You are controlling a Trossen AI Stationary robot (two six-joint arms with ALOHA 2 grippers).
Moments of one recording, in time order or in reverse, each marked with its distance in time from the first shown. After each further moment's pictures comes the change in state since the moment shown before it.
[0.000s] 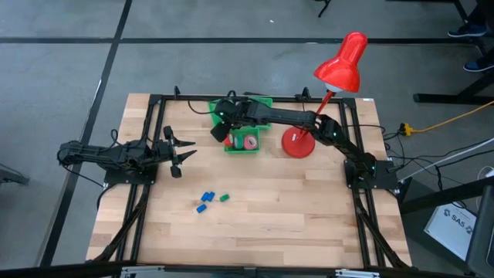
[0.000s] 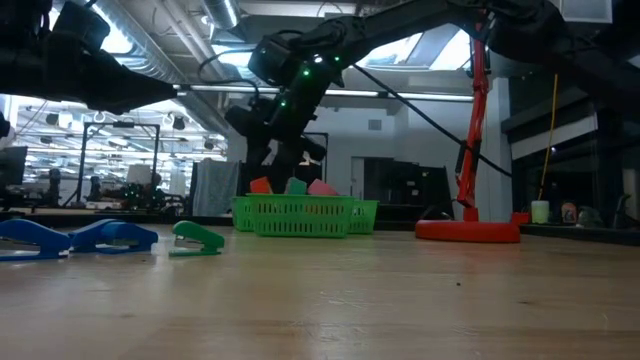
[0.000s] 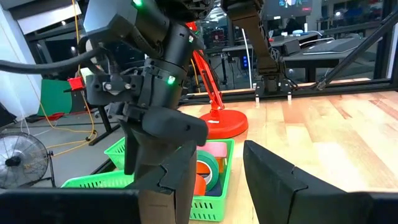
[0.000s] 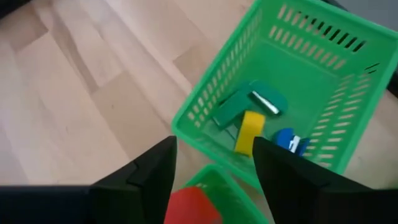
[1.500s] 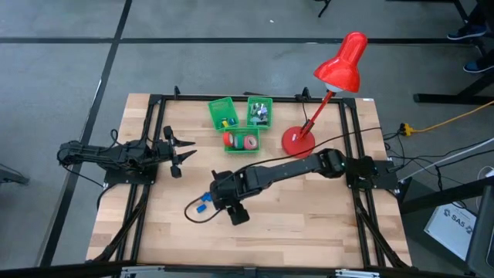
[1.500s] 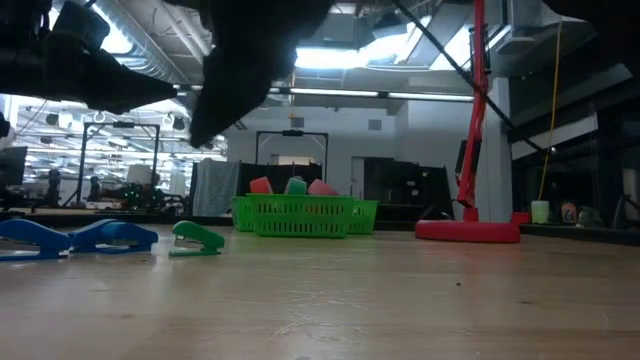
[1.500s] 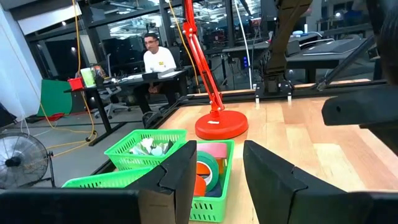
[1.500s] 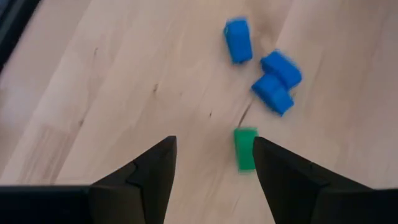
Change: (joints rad) left arm 0.000 0.000 0.000 0.003 0.000 0.000; right arm 0.501 -0.021 0.016 -0.194 -0.210 -0.527
